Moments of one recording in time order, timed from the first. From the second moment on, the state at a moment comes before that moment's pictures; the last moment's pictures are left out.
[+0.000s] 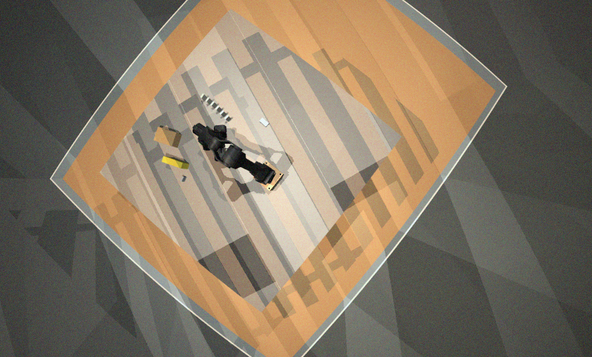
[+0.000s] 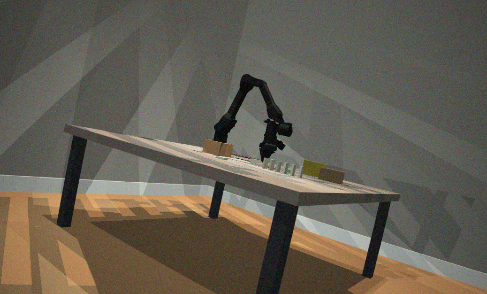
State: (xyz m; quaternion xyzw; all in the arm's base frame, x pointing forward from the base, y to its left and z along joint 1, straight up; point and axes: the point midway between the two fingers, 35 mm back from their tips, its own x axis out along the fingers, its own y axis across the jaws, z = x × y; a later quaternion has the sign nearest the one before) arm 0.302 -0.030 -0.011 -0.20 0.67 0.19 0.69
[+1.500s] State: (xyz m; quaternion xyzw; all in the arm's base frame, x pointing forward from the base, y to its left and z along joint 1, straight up) arm 0.306 -0.027 0.023 -0.20 0.67 0.19 0.69
